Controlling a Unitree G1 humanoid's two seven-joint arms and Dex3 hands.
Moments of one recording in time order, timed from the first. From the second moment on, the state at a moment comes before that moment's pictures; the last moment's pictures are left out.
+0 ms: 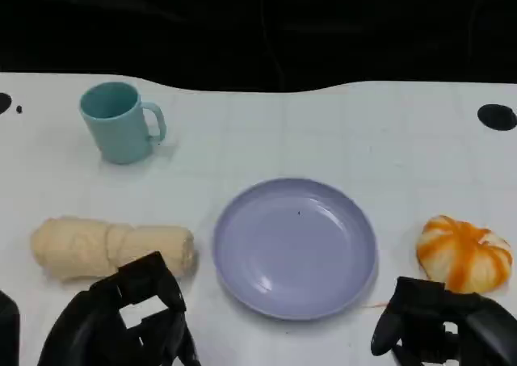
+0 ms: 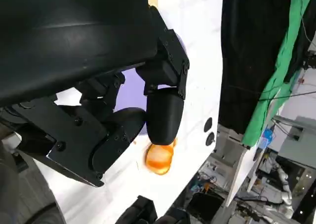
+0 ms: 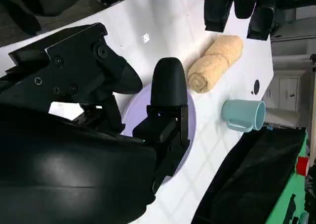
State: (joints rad) left arm 0.36 0.15 0.06 -0.57 -0.52 0.51 -0.24; right arm 0.43 -0.27 0.11 -0.71 0.09 0.35 0.29
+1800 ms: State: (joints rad) left arm 0.06 0.55 -0.10 -0.45 0.78 0.13 -0.28; right arm 0.41 -0.25 0.12 -0.69 0.09 0.36 0.27
